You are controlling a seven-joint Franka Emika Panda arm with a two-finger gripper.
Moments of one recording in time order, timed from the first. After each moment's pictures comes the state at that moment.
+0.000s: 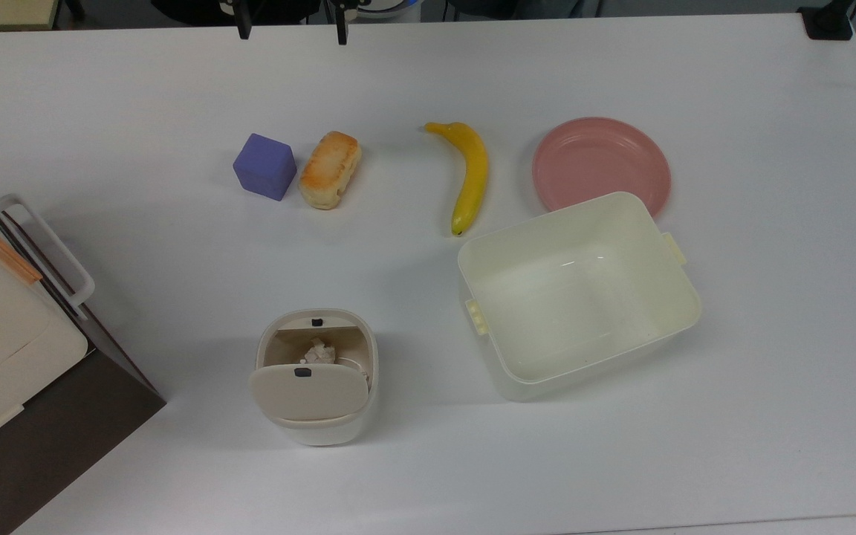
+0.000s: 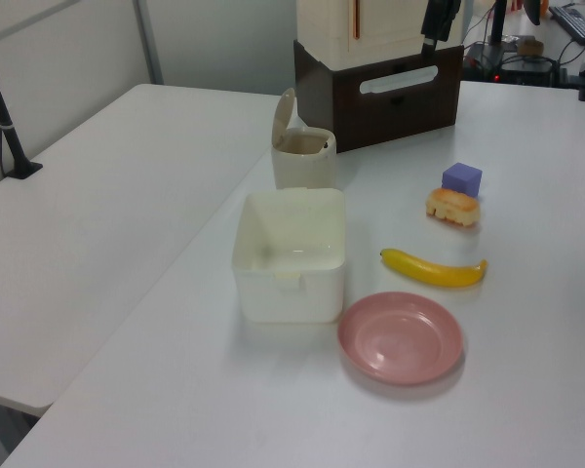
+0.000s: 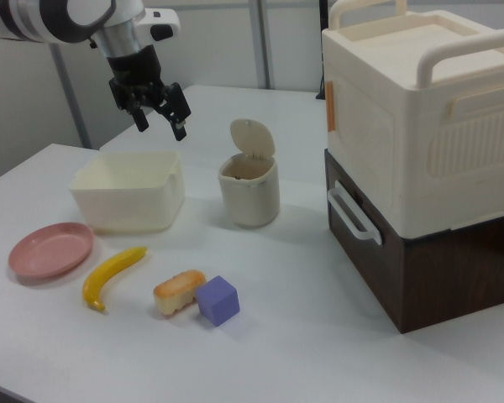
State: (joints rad) arm -0.34 -0.01 0.29 -1.59 -0.01 1.75 0.03
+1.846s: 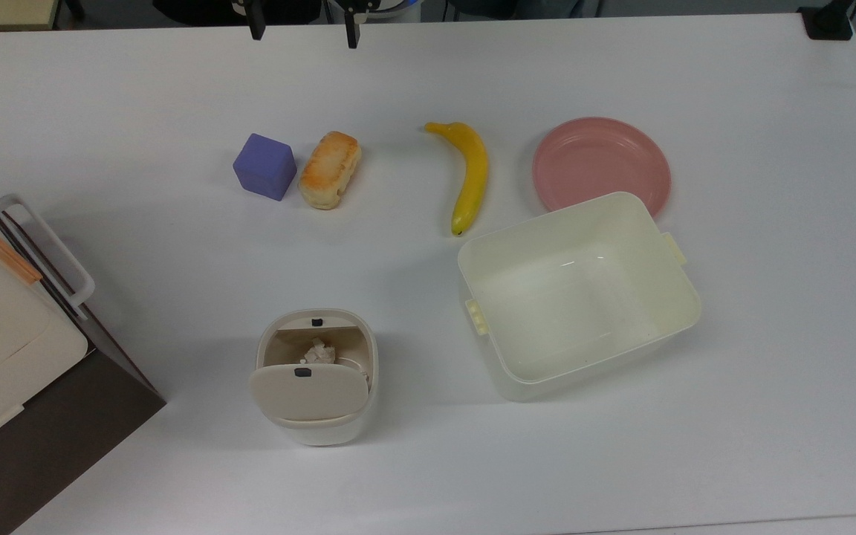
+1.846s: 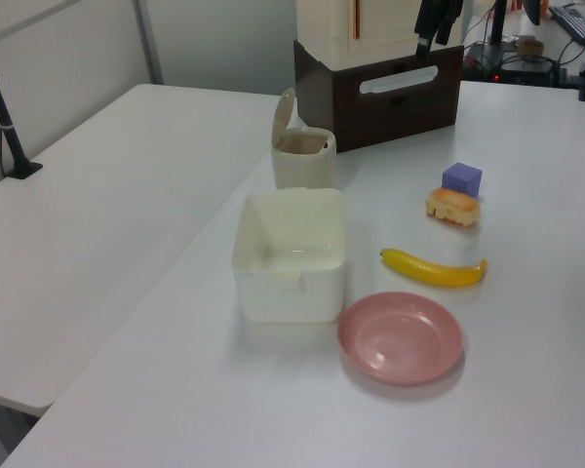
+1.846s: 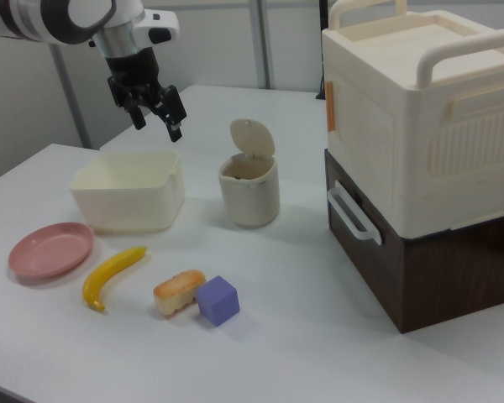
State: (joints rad) arm -0.34 -0.01 0.29 -1.59 0.03 1.75 0.09
